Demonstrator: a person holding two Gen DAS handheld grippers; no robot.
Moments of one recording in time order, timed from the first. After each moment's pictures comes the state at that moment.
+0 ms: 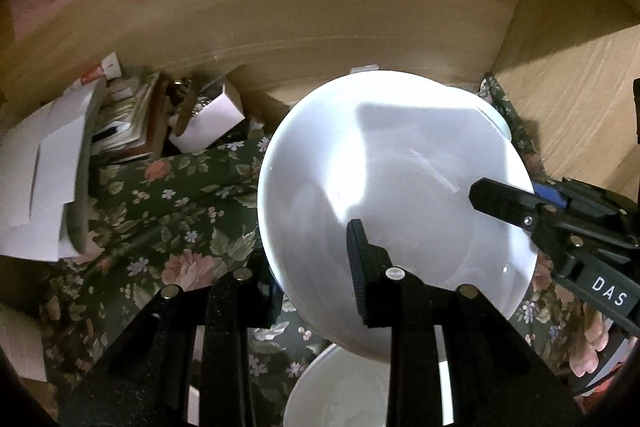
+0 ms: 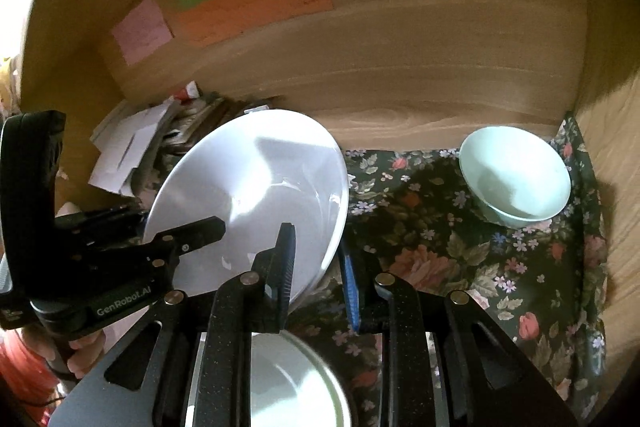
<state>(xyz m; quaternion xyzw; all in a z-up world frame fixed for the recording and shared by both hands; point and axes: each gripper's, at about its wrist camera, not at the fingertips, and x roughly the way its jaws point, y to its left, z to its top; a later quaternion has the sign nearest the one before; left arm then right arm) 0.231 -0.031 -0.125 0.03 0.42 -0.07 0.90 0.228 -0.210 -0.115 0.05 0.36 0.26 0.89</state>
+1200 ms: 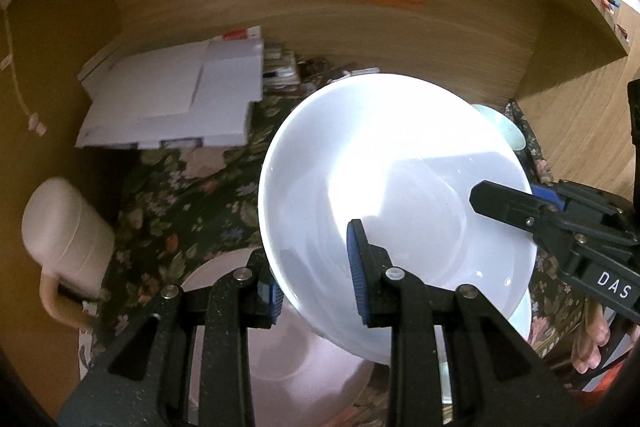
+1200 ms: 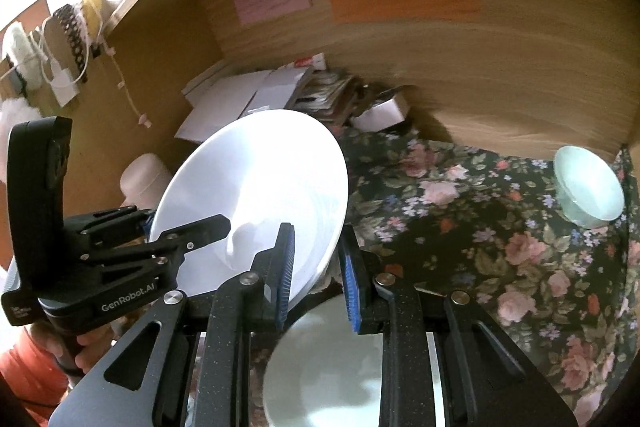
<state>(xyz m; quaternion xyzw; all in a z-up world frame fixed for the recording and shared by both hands) 0.114 0.066 -0.109 -0.02 0.39 0.00 0.92 0.146 -0.114 -0.103 0.01 0.34 0.35 0.87</state>
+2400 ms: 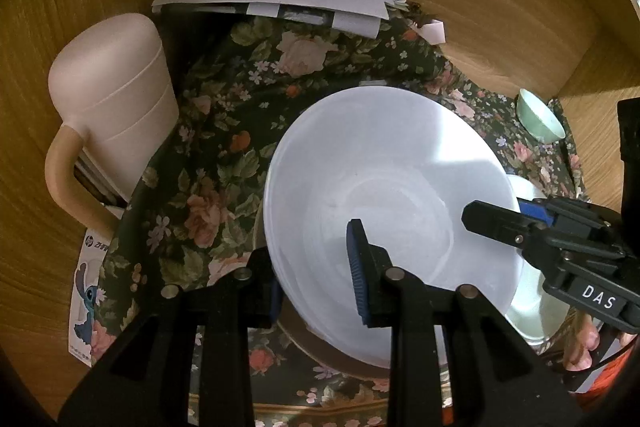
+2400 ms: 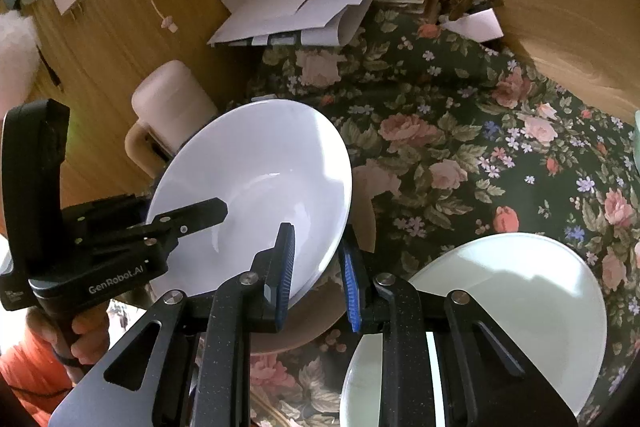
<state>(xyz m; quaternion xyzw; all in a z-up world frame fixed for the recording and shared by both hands) 0.060 0.148 -0.172 -0.09 0.43 0.04 0.90 0.125 -0.033 -0.167 -0.02 0.42 0.40 0.82</state>
